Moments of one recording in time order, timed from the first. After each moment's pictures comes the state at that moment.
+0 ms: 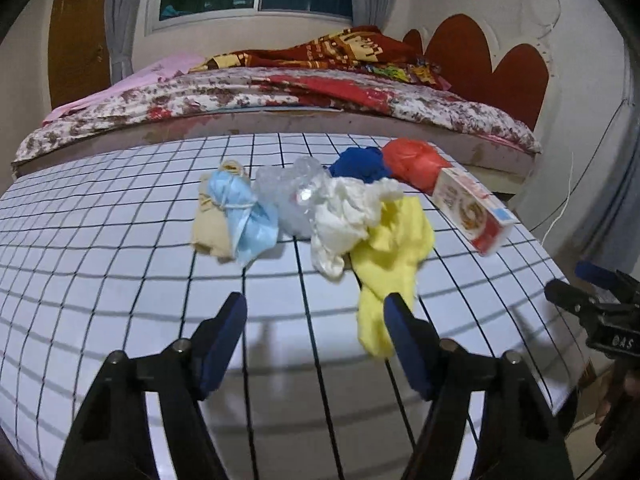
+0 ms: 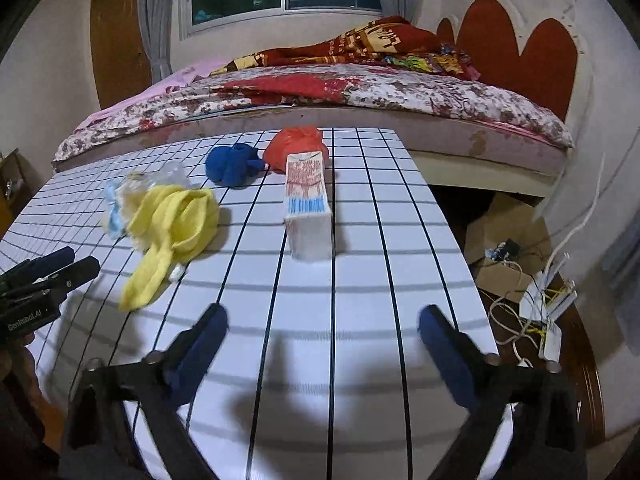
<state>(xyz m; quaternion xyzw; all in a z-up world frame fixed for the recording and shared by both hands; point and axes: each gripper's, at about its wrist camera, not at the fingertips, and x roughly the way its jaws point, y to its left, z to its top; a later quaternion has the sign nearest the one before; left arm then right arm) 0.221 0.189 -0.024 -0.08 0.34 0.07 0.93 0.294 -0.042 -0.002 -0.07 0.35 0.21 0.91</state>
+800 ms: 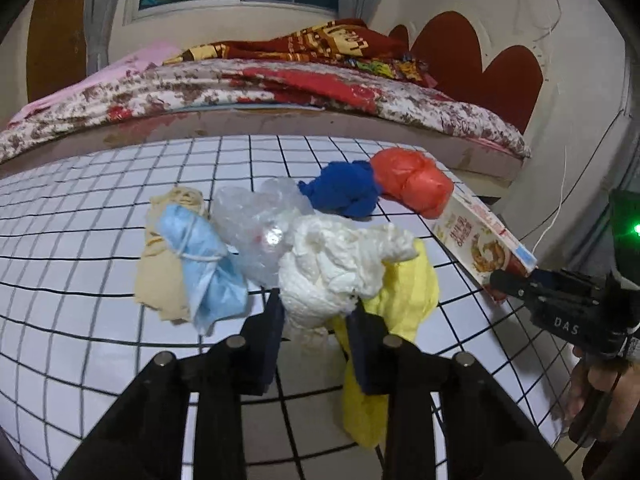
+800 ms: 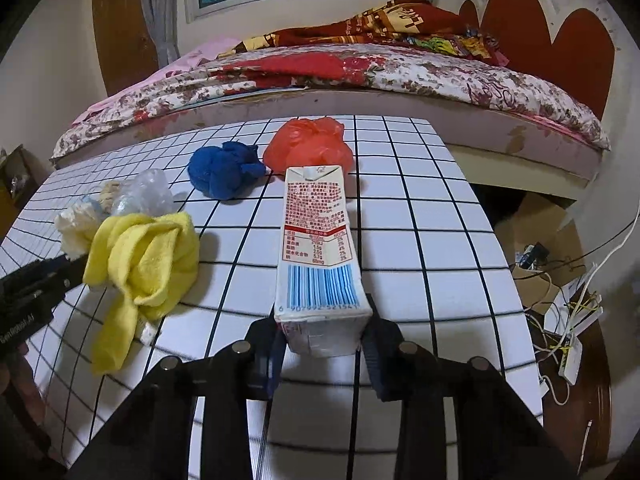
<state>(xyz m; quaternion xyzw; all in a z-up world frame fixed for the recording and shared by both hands) 0.269 0.197 -0.020 -0.10 0.35 0.03 0.93 0.354 -0.010 -0.014 -0.07 0.38 0.24 0.89</state>
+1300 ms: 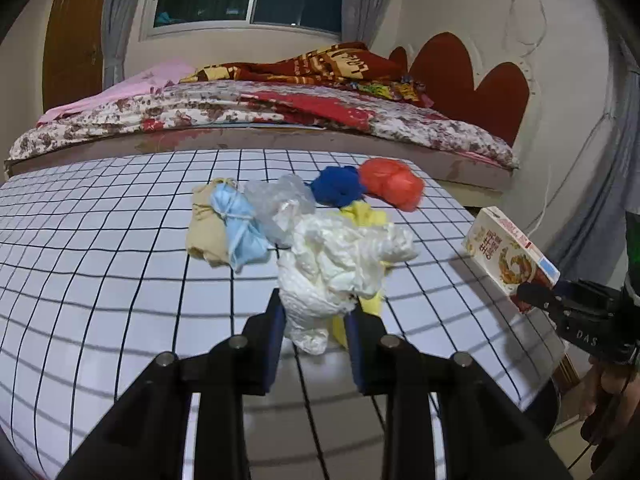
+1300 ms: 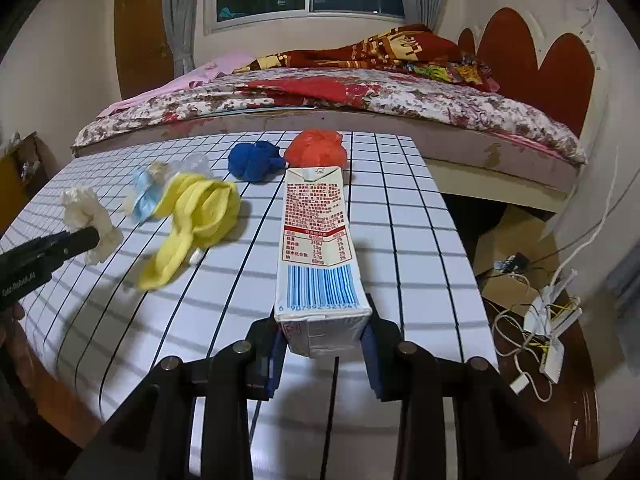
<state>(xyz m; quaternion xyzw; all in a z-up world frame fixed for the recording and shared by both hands) 0.185 0.183 -0.004 -0.10 0.31 0.04 0.94 0.264 -0.053 0.008 -0.09 0.34 0.24 0.91</state>
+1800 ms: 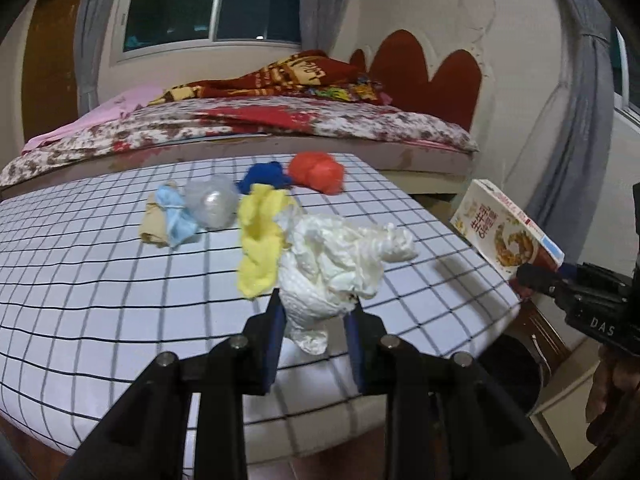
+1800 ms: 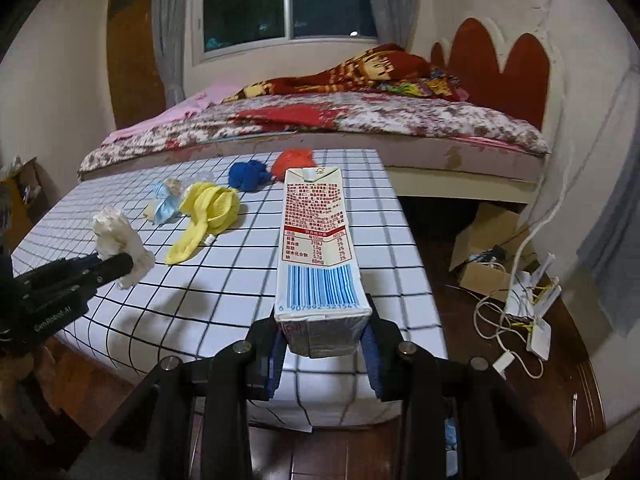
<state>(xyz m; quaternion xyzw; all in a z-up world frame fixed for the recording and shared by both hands) 0.145 0.106 0.006 -0.06 0.29 -0.01 0.95 0.190 -0.125 0.026 -0.04 0.30 0.22 0.93</state>
